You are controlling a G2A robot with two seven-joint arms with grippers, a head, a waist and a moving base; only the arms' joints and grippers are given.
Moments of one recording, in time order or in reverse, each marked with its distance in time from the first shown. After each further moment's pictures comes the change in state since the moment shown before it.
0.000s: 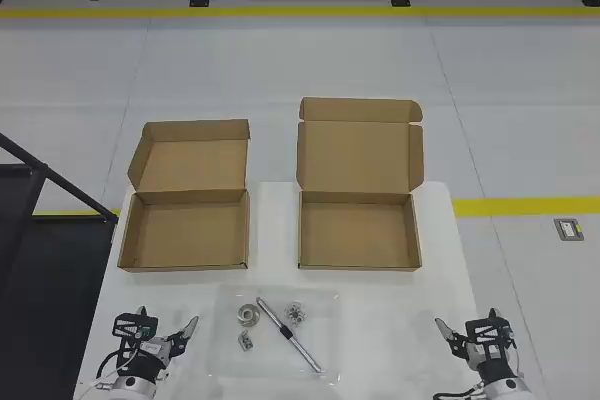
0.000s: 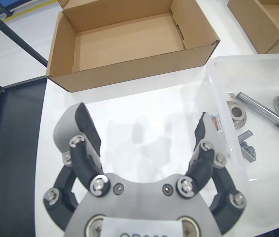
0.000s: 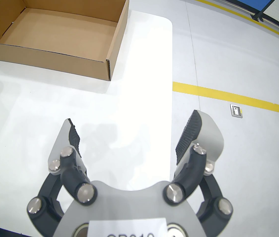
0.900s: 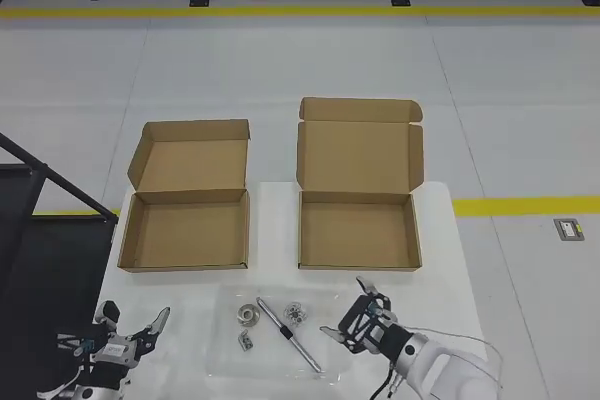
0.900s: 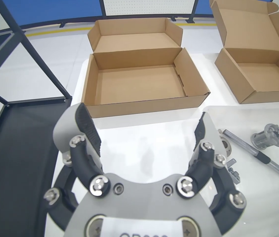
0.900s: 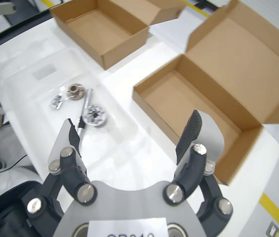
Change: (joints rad) left arm 0.085 0.000 -0.160 -0.065 -0.156 -0.122 0.198; right arm 0.376 -0.021 -0.435 -0.219 -0.099 -0.410 0.451
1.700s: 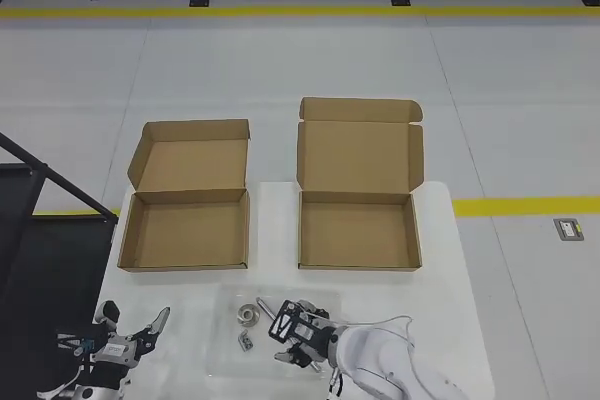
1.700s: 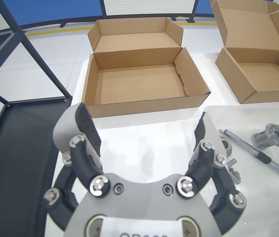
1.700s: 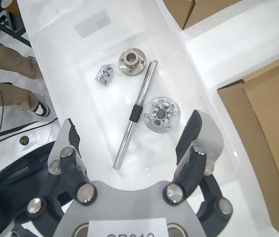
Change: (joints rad) left arm 0.000 0.000 0.000 0.000 0.000 0.000 0.000; right arm 0.365 -0.112 -0.368 0.347 0.223 0.119 0.355
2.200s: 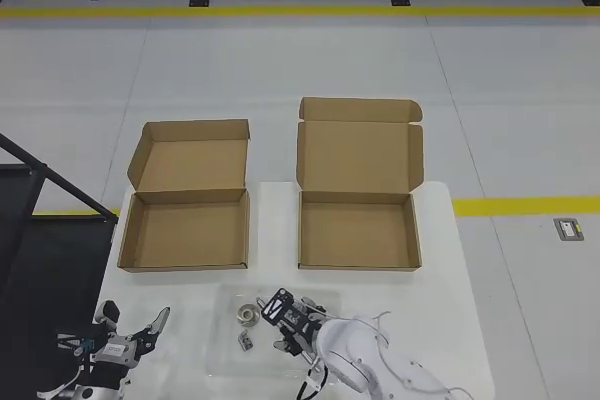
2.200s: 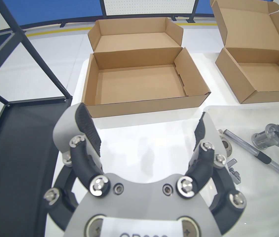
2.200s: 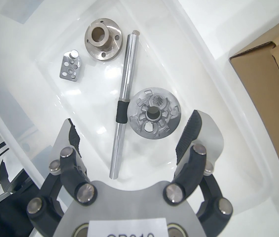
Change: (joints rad) left arm 0.000 0.000 0.000 0.000 0.000 0.000 0.000; right arm 0.102 -0.071 -0.107 0.158 -0.010 0.217 0.075
